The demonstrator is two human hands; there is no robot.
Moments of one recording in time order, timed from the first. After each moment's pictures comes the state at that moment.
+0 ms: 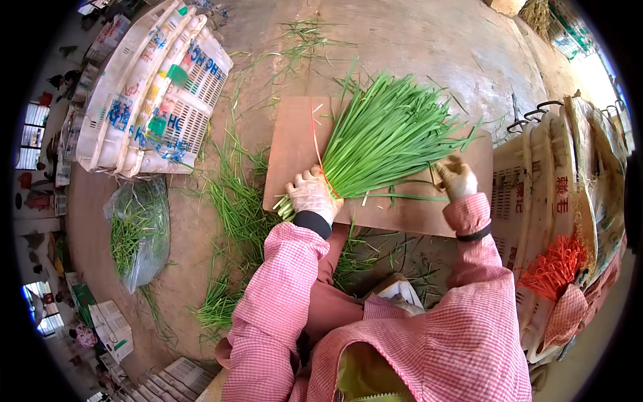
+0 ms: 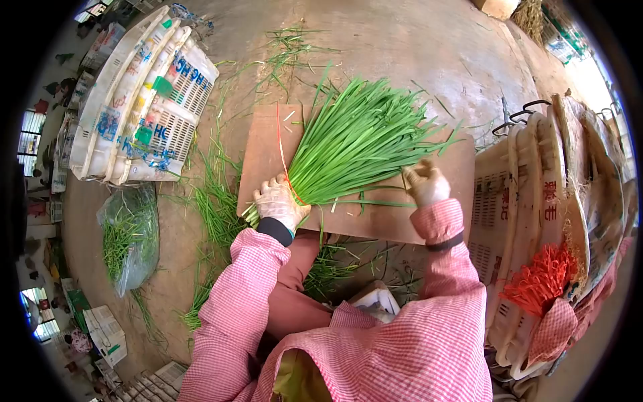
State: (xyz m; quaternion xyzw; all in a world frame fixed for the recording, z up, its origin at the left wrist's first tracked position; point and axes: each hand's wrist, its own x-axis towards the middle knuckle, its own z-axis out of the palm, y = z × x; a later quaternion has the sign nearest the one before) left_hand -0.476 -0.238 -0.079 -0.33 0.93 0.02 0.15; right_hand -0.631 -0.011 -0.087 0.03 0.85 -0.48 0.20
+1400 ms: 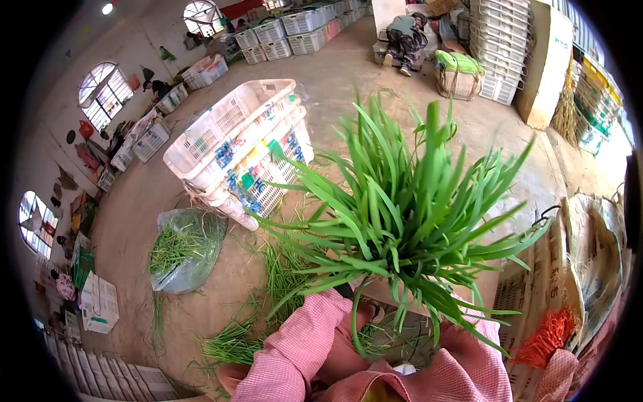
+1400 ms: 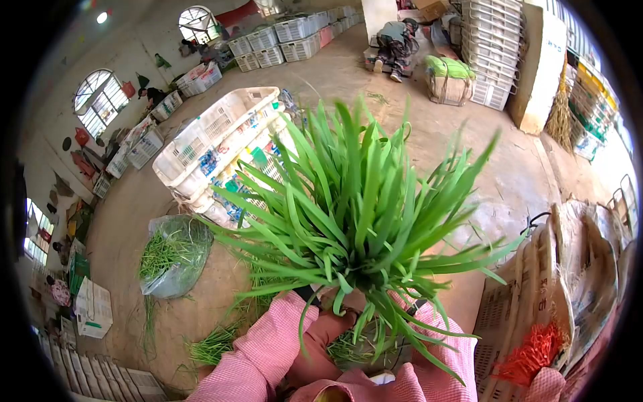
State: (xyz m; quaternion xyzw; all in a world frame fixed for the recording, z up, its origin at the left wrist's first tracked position) left_hand -0.441 -0.260 -0.002 -0.13 0.48 0.84 -0.22; right_hand -0.575 -0.100 0.001 -0.49 0.68 -0.49 0.23
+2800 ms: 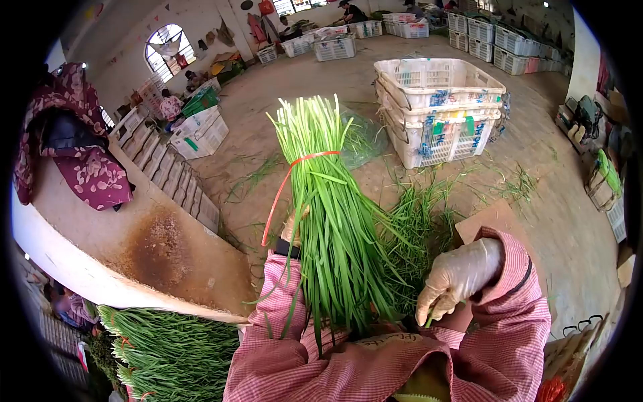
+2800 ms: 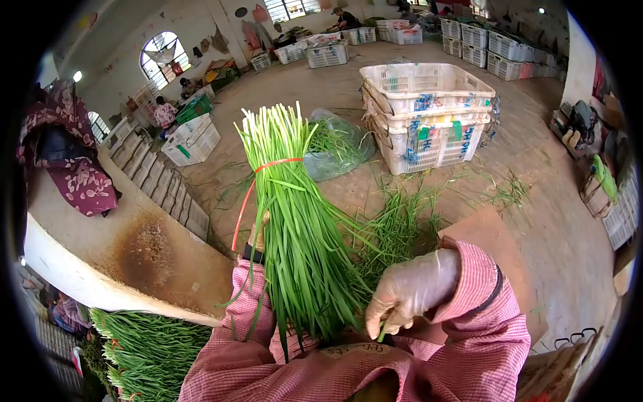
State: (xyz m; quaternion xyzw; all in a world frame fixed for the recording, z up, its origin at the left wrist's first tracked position) left_hand 0.031 -0.184 0.095 -0.19 0.33 0.74 -0.56; right_hand -0.284 -0.122 0.234 -0.89 0.08 -0.02 0.46
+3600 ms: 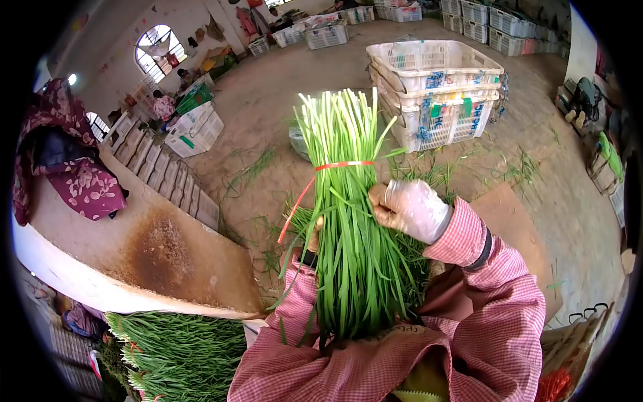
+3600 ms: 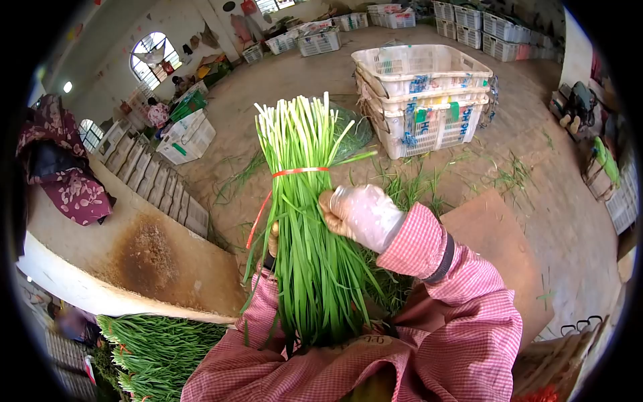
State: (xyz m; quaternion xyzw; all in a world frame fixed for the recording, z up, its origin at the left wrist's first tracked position) left_hand -0.013 -0.164 0.058 -0.16 0.32 0.78 -0.51; right_hand -0.241 -0.164 0.193 -0.90 0.31 -0.29 0.11
